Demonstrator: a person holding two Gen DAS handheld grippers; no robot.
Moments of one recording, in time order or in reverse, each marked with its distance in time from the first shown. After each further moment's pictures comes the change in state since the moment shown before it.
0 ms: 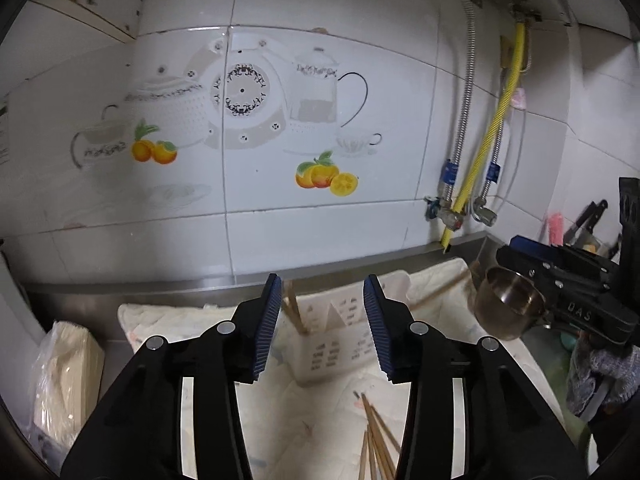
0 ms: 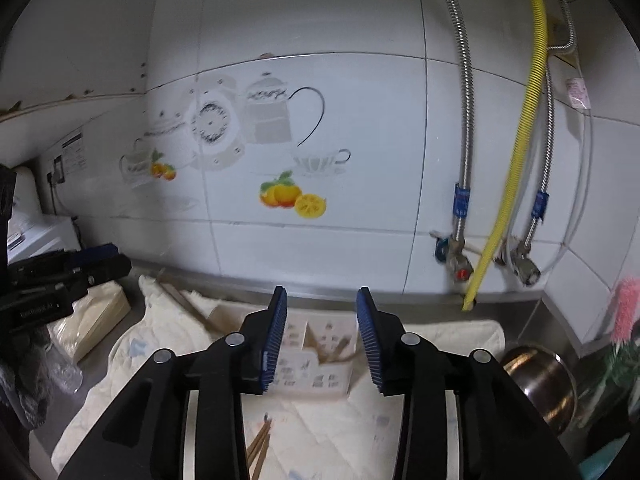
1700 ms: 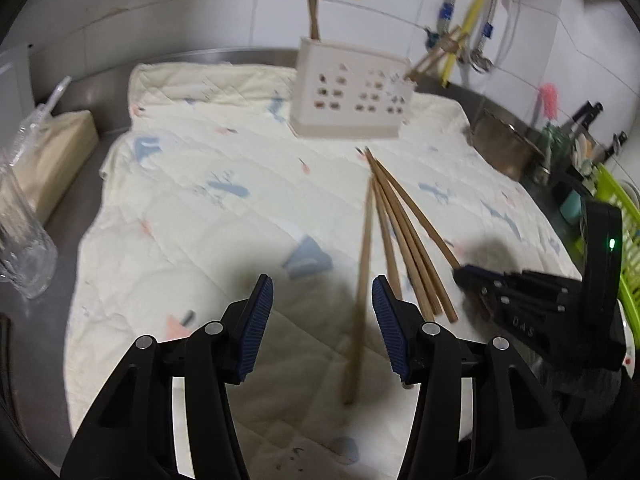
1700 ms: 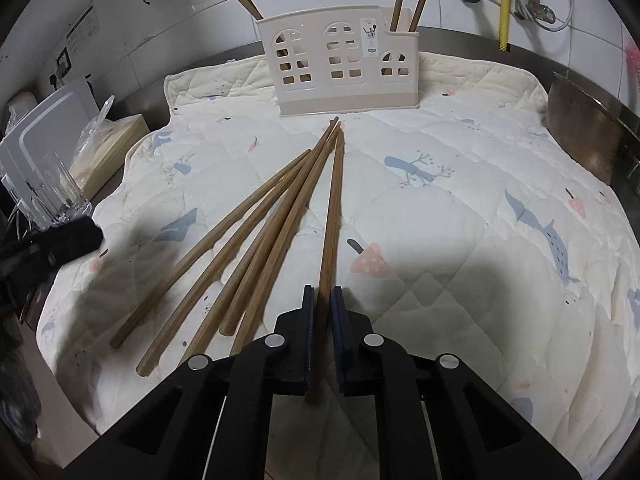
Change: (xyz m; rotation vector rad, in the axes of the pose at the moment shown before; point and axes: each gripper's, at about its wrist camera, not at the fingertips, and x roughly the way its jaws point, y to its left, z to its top) left arm -0.041 0.005 -0.248 -0.092 0.339 -0.028; right arm -0.004 0.084 -0.274 0.134 0.410 0.055
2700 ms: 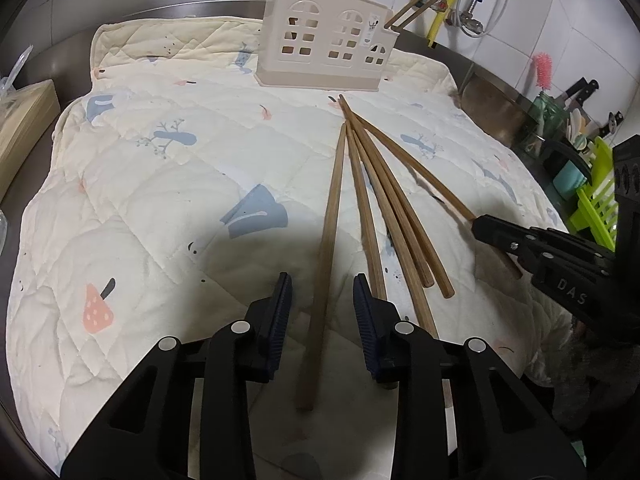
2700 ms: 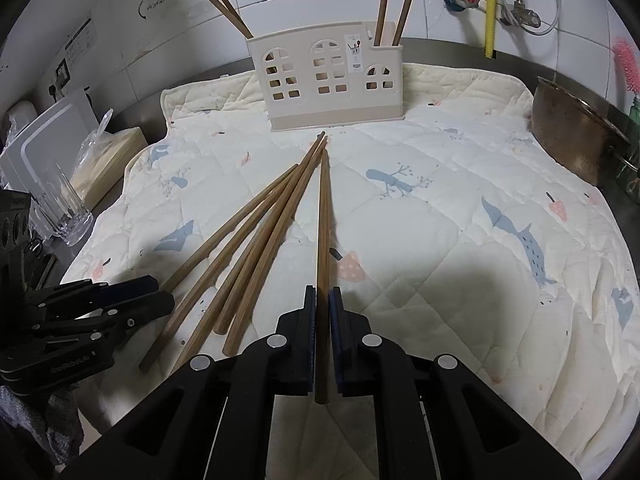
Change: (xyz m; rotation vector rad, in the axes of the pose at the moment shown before) left arm 0.042 -0.018 -0.019 0.005 0.096 -0.054; right arm -0.020 -0.012 0.001 0.012 -0.040 -0.006
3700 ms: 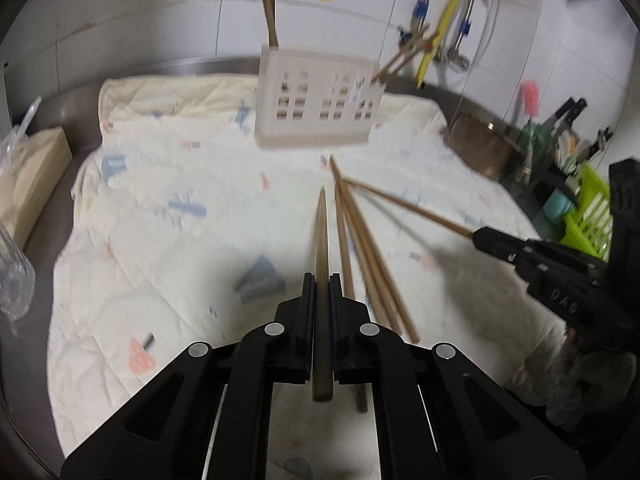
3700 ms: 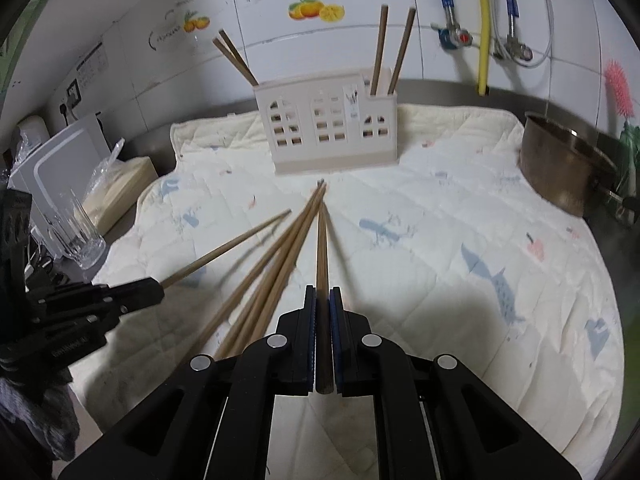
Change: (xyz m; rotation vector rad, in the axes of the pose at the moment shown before) left arm -0.046 -0.009 0.035 0.028 -0.125 0.001; right arm -0.035 -0.001 0.023 -0.019 -0.112 0.004
